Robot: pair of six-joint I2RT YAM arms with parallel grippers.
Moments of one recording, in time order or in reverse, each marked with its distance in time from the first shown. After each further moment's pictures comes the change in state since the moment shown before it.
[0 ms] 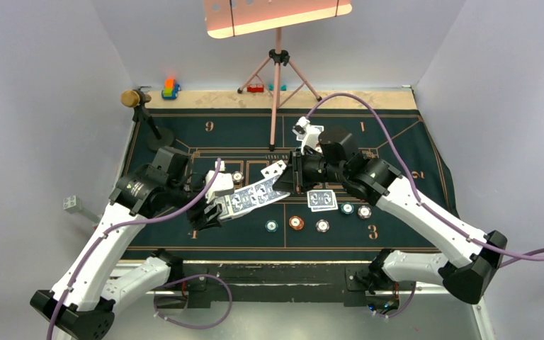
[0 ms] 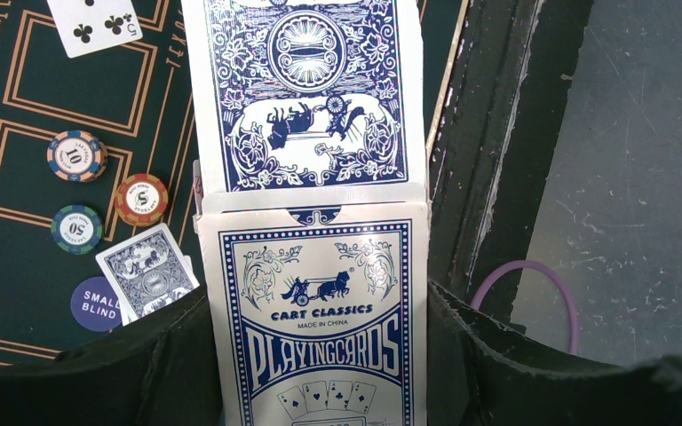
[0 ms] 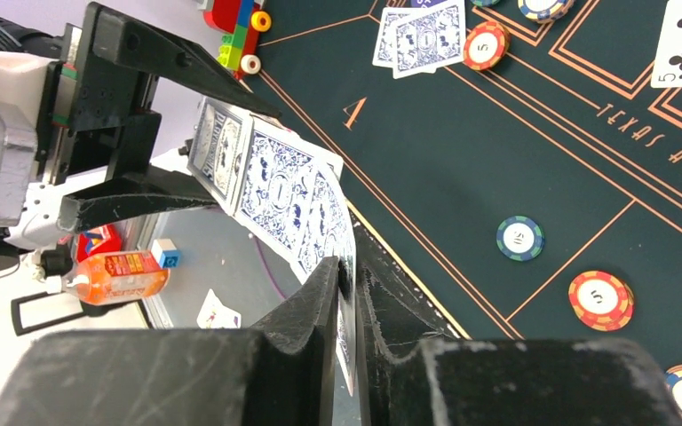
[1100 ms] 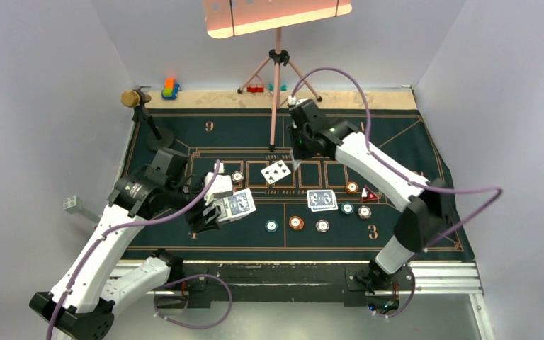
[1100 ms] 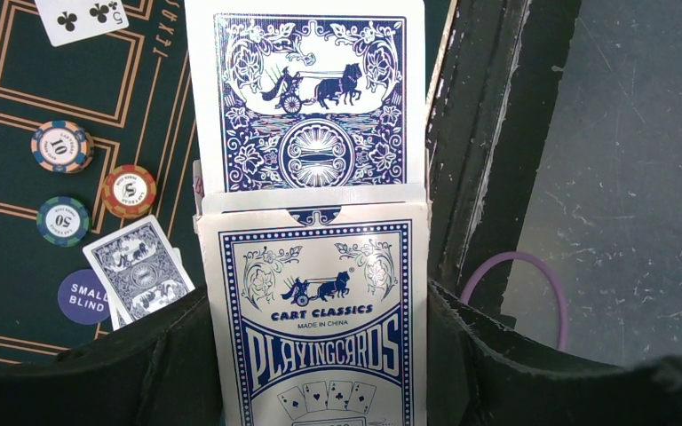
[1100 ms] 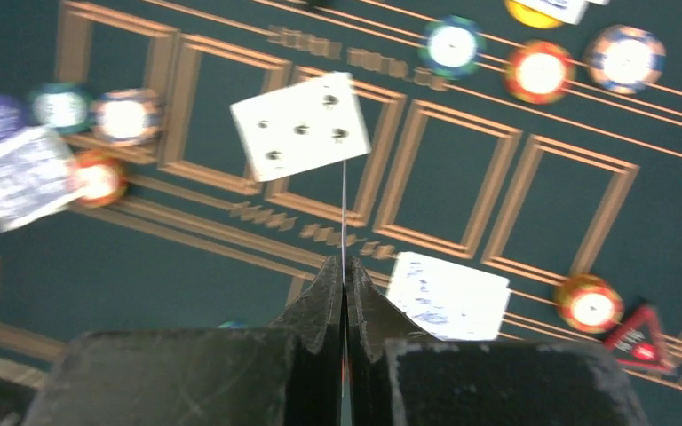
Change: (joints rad) left arm 0.000 -0.011 0.001 -0.028 0.001 0.003; right arm -0.124 0.414 0.340 -0.238 0.479 -0.258
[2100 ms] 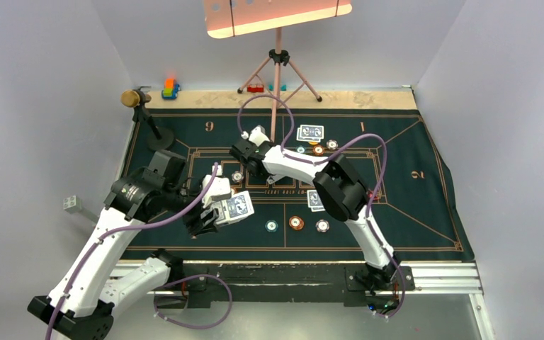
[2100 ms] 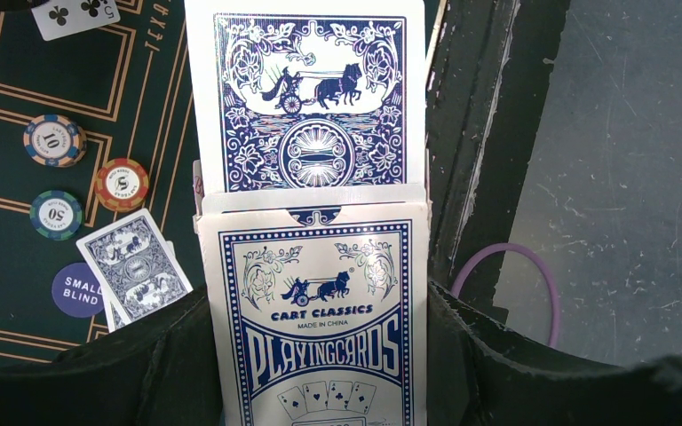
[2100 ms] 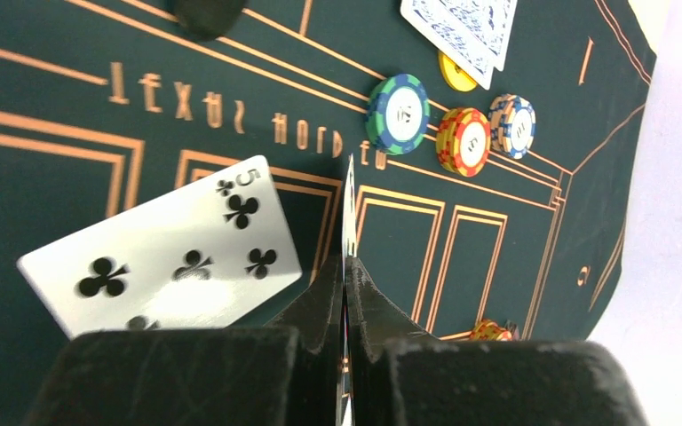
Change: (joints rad) left arm 0.000 -0.019 0.011 -0.043 0.000 0.008; right arm 0.221 0.676 0.275 -0.061 0.800 -0.091
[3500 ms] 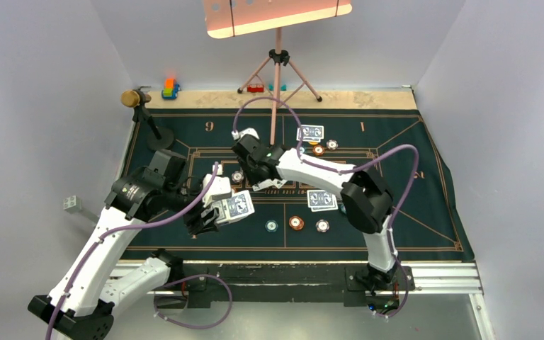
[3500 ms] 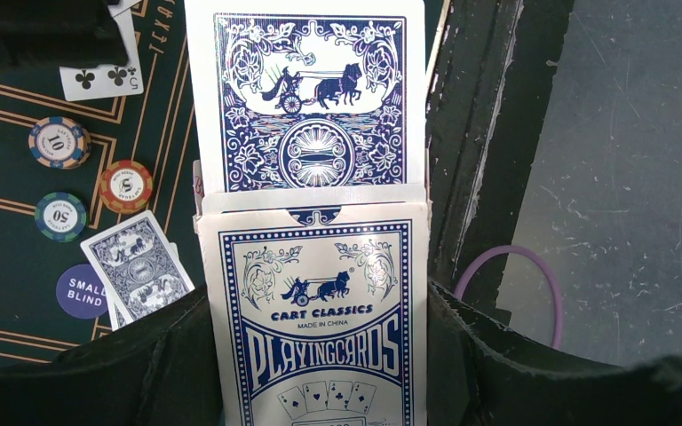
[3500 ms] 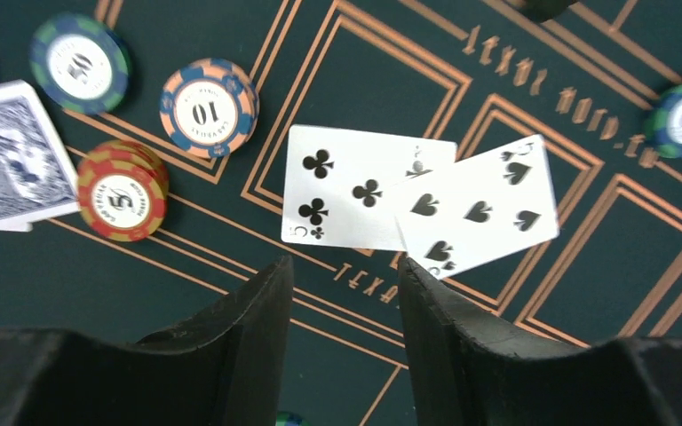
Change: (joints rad) left arm 0.000 0.005 0.000 0.008 -0.001 -0.001; right arm 0.055 -0.230 -0.182 0.224 -0.578 0.053
